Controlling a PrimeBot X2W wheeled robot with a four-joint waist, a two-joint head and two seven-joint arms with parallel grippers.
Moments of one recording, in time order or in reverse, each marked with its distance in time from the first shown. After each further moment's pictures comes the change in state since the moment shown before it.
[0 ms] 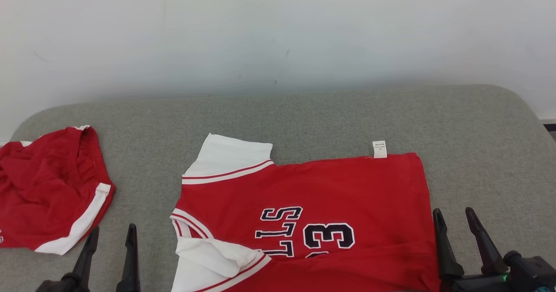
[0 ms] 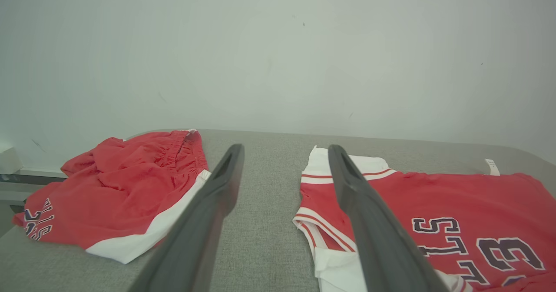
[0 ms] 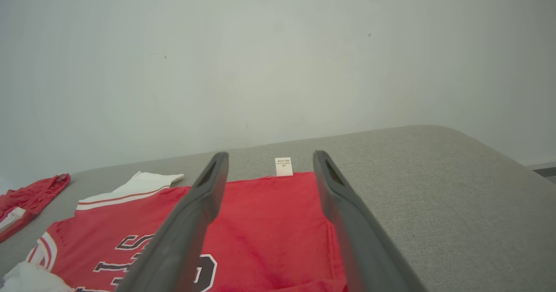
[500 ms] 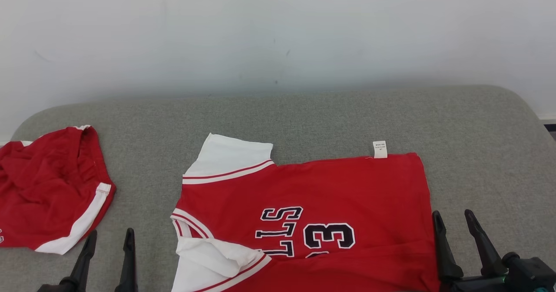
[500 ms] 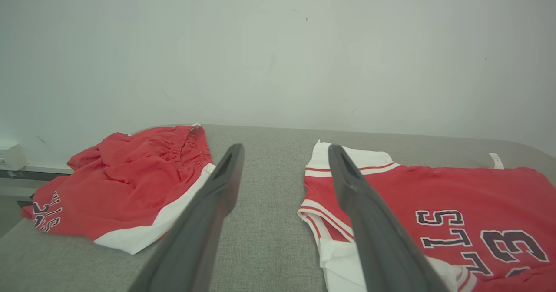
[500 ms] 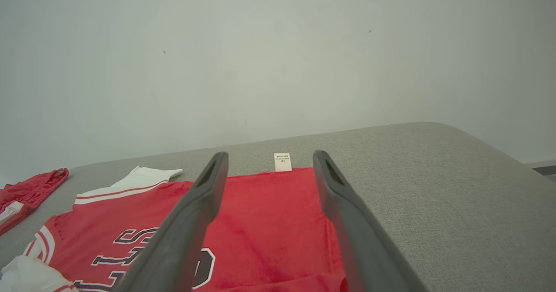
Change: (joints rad) left arm 0.017 -0.011 0.024 0.003 0.022 -0.017 0.000; right arm 0.006 0.000 -0.001 0.006 -0.010 0.000 0.000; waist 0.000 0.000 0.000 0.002
